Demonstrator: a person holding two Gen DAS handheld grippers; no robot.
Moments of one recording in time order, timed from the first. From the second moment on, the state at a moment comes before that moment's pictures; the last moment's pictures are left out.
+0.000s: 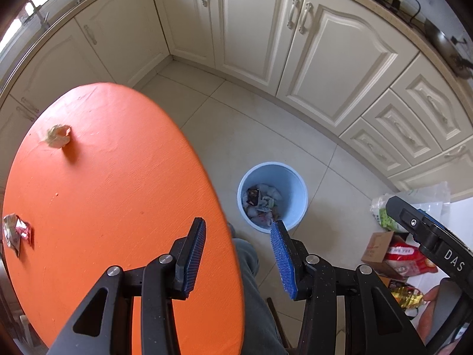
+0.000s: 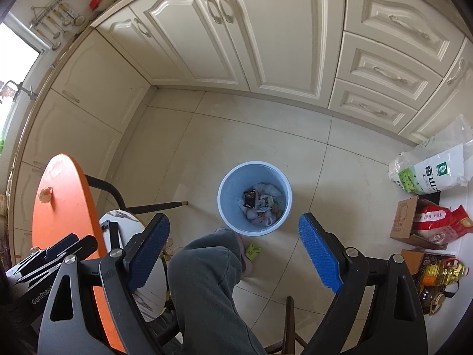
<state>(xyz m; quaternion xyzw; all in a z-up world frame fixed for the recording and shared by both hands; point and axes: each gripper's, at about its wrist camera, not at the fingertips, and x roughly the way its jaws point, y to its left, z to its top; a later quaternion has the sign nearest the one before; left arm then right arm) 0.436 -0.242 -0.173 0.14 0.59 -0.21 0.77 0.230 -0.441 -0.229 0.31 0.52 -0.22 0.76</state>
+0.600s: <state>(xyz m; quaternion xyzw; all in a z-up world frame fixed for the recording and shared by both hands) 0.389 -0.068 -0.115 0.05 0.56 -0.15 0.81 0.264 -0.312 -0.209 0.22 0.54 -0.15 0.80</state>
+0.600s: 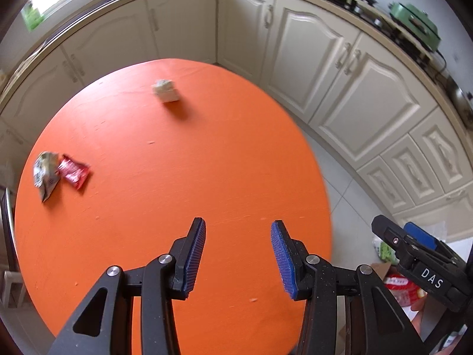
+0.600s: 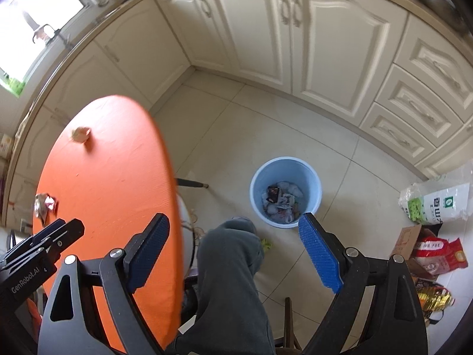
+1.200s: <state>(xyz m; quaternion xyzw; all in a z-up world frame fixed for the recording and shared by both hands) 0.377 0.148 -0.092 -0.08 0.57 -0.03 0.82 0.360 -0.105 -0.193 0.07 0.57 -0.01 0.82</state>
